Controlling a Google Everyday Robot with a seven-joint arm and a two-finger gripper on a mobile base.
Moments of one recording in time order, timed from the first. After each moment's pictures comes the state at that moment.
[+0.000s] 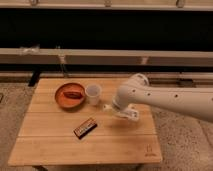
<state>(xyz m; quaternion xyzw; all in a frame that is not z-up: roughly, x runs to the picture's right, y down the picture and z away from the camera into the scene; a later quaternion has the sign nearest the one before) 0.036 0.098 0.763 -0.23 -0.10 0.28 0.93</state>
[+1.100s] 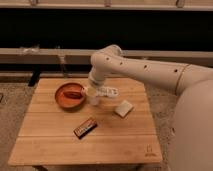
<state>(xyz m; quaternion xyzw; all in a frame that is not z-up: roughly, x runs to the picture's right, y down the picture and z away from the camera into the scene) -0.094 -0.016 0.754 -0.26 -0.13 0.11 0.95</state>
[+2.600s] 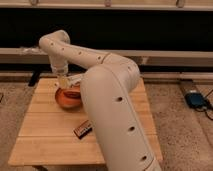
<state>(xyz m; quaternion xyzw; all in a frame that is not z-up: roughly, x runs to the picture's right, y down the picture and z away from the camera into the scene) -0.254 -0.036 0.813 -0.32 -0.12 -0.14 0.93</state>
